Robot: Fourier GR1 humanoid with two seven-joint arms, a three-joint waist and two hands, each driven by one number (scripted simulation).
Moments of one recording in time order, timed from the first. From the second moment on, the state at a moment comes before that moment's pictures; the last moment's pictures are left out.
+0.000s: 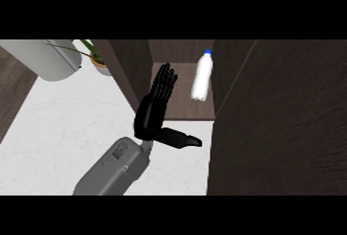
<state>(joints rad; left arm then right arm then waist) -0.53 0.05 -0.51 -1.10 0.61 0.22 -0.57 0.99 -0.12 0.27 -2.47 -0.09 0.33 -0.24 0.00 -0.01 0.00</state>
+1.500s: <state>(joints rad) 0.14 0.48 -0.36 -1.77 0.80 0.08 -0.49 0.89 -0.45 0.59 -2.50 0.04 0.52 -0.21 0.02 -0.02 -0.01</state>
